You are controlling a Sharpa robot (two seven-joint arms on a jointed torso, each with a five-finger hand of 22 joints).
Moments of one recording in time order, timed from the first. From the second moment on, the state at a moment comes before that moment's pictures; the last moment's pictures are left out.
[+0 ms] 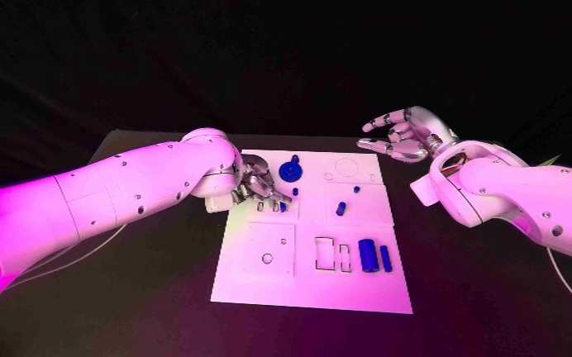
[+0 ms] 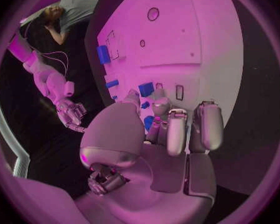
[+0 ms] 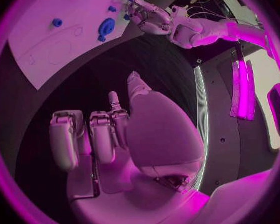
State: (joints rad) left arm 1.31 -0.59 -0.05 1.28 -0.92 0.27 -0.51; left_hand 1.19 0.04 -0.03 0.29 0.05 0.77 0.11 0.78 0.54 1.17 0.03 1.20 0.97 1.46 -0.03 1.54 1.31 0.07 1.37 0.08 1.45 1.30; right arm 1.35 -0.94 -0.13 1.61 -0.79 -0.60 0.01; right_hand 1.44 -0.12 0.10 0.29 0.06 0.89 0.17 0.14 0.38 1.46 0.09 1.43 1.31 1.46 0.02 1.56 1.31 0.01 1.47 0.12 1.50 1.31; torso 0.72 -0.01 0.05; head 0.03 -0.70
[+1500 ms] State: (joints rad) left arm 1.32 -0.56 -0.05 1.28 -0.91 0.27 -0.52; left_hand 1.22 0.07 -0.04 0.29 0.05 0.78 0.10 0.78 0.55 1.18 0.03 1.21 0.99 1.46 -0.02 1.54 1.31 0.07 1.37 0.09 1.46 1.31; right arm 1.35 -0.93 -0.13 1.60 -0.79 -0.58 0.00; right_hand 1.43 -0.12 0.10 0.29 0.06 0.89 0.17 0.14 0.38 1.46 0.09 1.43 1.31 1.46 0.02 1.56 1.31 0.01 1.47 0.12 1.50 1.31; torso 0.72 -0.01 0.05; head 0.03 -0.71
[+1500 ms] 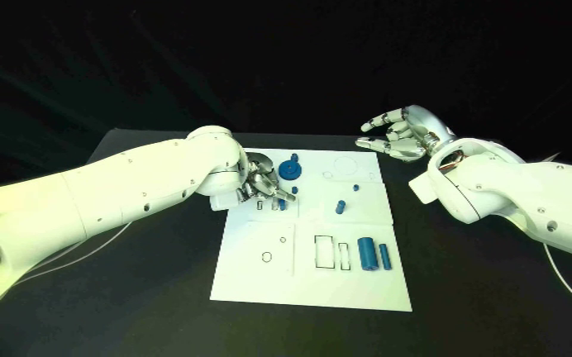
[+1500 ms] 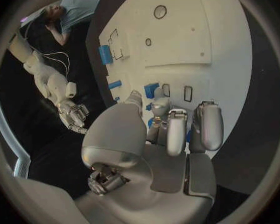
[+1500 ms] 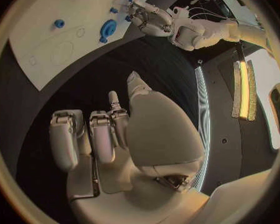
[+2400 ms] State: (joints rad) left arm 1.32 -0.56 -0.05 1.27 -0.91 0.29 -0.52; left_hand 1.31 0.09 -0.03 0.29 0.05 0.79 0.09 0.78 0.57 1.18 0.03 1.21 0.99 1.47 -0.03 1.55 1.31 0.07 1.38 0.08 1.46 1.31; right arm 1.35 -0.93 -0.13 1.59 -0.79 -0.57 0.00; right_hand 1.43 -0.12 0.10 0.29 0.06 0.89 0.17 0.15 0.38 1.46 0.09 1.43 1.31 1.46 0.02 1.56 1.31 0.01 1.47 0.12 1.50 1.31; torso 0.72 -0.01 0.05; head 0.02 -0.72
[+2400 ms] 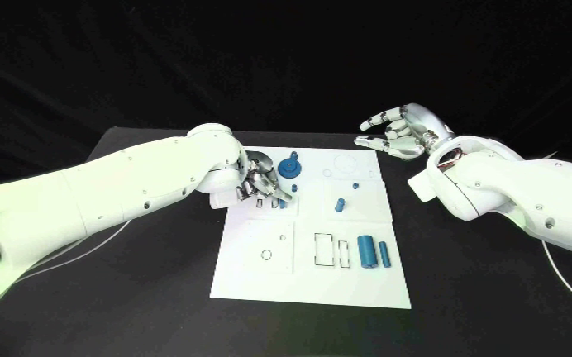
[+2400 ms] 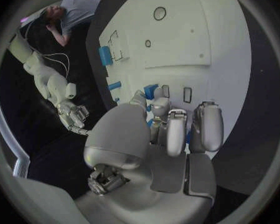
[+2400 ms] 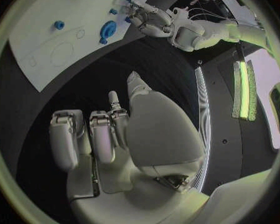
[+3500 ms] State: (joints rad) left arm 1.32 -0.55 -0.05 1.27 -0.89 0.30 -0.52; left_hand 1.43 -0.06 0.44 0.33 0.04 0.78 0.08 0.76 0.58 1.18 0.01 1.19 0.99 1.46 -0.04 1.55 1.31 0.07 1.38 0.07 1.46 1.31; right arm 1.35 -0.93 -0.13 1.59 -0.79 -0.56 0.00; right_hand 1.43 -0.11 0.10 0.29 0.06 0.89 0.17 0.15 0.38 1.46 0.09 1.44 1.31 1.46 0.02 1.56 1.31 0.01 1.47 0.12 1.50 1.31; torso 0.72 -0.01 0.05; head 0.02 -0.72
